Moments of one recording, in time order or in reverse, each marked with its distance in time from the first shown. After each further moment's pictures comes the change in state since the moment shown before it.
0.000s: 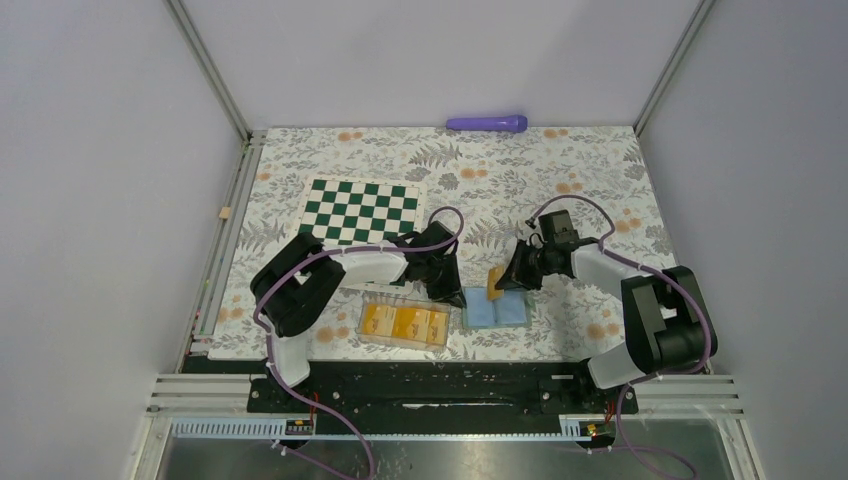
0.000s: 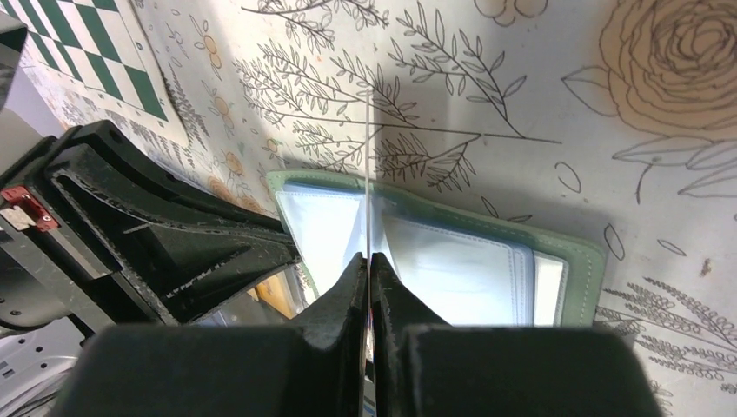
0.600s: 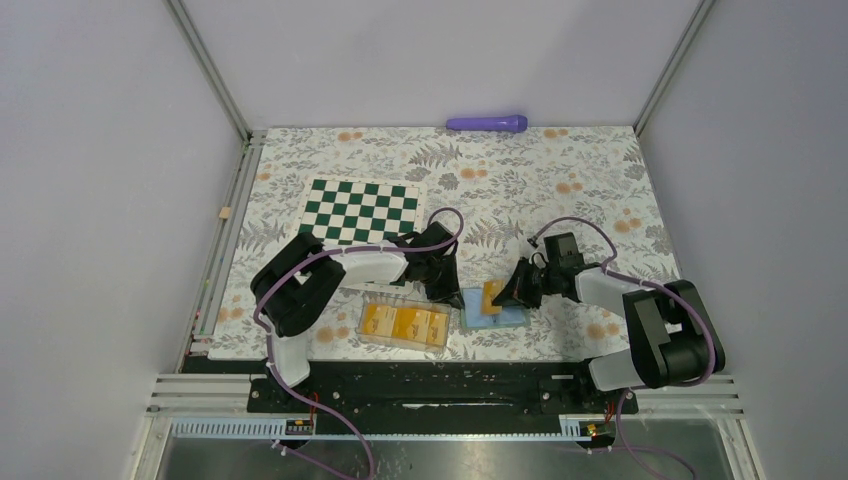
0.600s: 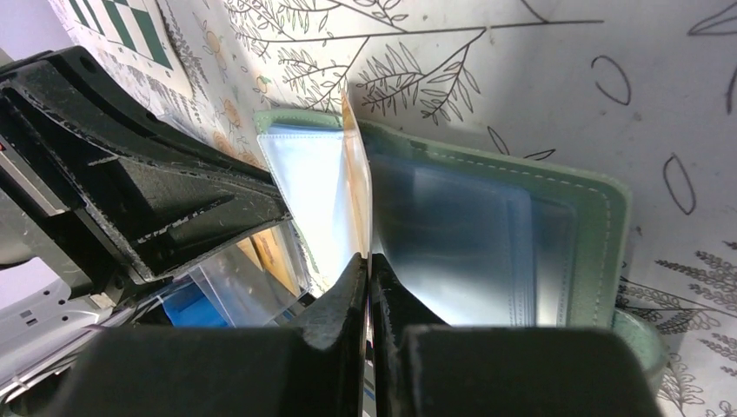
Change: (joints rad) left arm 0.000 0.002 0.001 -0.021 -0.008 0.009; right arm -0.005 -0.076 -0.203 0.171 -0.111 0.067
